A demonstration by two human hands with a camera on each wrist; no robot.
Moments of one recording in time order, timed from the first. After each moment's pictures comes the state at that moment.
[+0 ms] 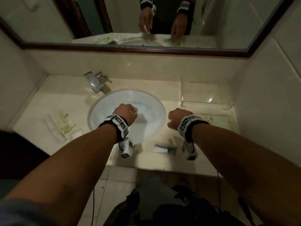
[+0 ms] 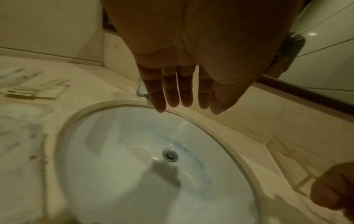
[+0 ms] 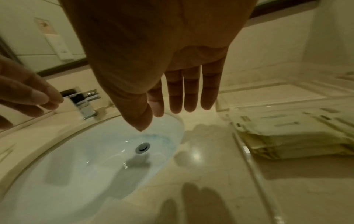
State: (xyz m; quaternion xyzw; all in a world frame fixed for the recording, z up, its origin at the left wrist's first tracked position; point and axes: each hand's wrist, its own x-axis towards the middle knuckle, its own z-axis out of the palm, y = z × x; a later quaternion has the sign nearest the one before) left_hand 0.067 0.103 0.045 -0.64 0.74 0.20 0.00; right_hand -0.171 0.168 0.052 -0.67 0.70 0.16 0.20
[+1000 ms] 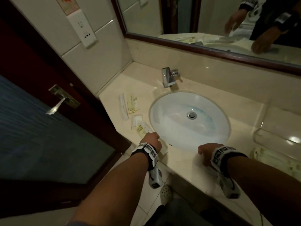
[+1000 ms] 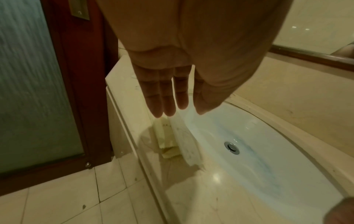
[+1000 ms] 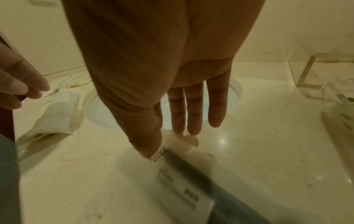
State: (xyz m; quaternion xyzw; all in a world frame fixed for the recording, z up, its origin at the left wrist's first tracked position) left_hand 0.173 0.212 0.005 -0.80 0.52 0.28 0.04; right_hand -0.081 0.164 -0.009 -0.78 0.48 0.33 0.23
